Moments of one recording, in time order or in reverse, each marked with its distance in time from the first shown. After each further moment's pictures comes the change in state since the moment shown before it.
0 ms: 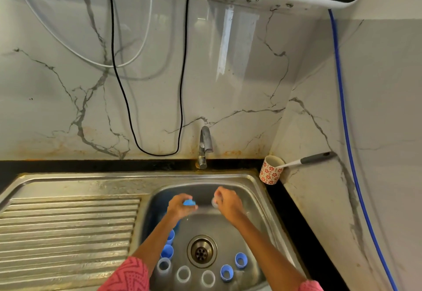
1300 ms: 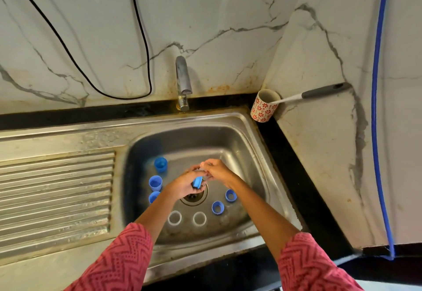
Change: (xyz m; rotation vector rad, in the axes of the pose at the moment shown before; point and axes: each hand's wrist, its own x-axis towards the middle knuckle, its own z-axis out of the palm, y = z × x) left_hand 0.009 -0.031 0.087 -0.586 -0.528 -0.446; right_hand -0.006 0.054 0.058 0.642 -0.447 0.438
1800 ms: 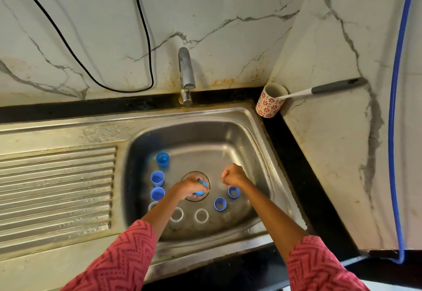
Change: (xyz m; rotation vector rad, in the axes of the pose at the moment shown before) left_hand 0.010 -0.021 -0.006 0.606 0.099 -0.063; right_hand 0.011 0.043 -0.020 -0.491 0.114 0.176
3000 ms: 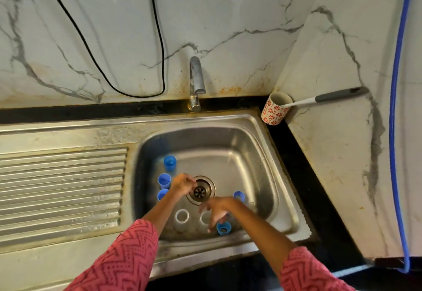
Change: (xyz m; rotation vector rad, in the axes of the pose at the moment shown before) left_hand 0.008 -0.028 -0.030 0.084 0.352 0.046; right_hand -0.042 -0.022 0.048 -0.357 -0.670 -0.197
